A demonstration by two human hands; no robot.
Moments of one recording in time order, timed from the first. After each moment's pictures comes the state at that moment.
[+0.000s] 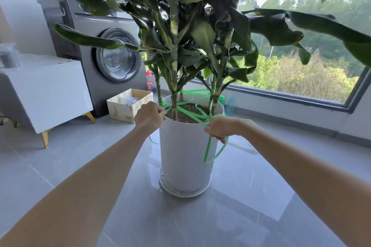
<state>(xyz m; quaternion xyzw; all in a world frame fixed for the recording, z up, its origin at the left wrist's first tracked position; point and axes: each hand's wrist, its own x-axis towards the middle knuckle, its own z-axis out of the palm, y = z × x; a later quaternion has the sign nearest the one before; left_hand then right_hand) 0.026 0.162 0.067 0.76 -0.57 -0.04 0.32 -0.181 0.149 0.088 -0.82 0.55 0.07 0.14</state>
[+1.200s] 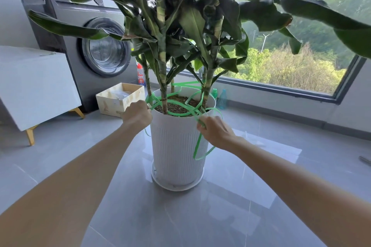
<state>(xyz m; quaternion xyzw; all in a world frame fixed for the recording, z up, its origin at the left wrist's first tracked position) 0.032 0.143 0.047 0.80 -0.55 -0.01 0.23 -0.196 0.154 0.032 -0.81 0.53 -0.22 0.07</state>
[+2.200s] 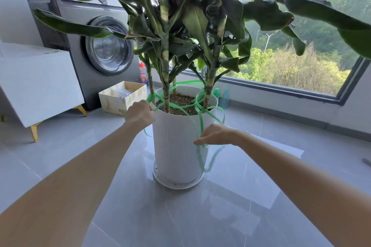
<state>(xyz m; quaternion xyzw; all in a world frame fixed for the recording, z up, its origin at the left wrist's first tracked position) 0.040 0.142 0.042 0.79 -0.56 -0.04 0.24 -0.203 0.142 0.035 -0.80 0.55 0.02 0.23</state>
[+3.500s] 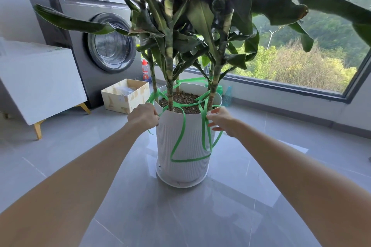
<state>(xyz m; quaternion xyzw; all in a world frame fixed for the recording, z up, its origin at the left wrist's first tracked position) 0.042 0.147 0.036 0.77 -0.60 -0.08 0.20 -0.191 0.102 0.028 -0.59 0.60 -0.32 0.44</state>
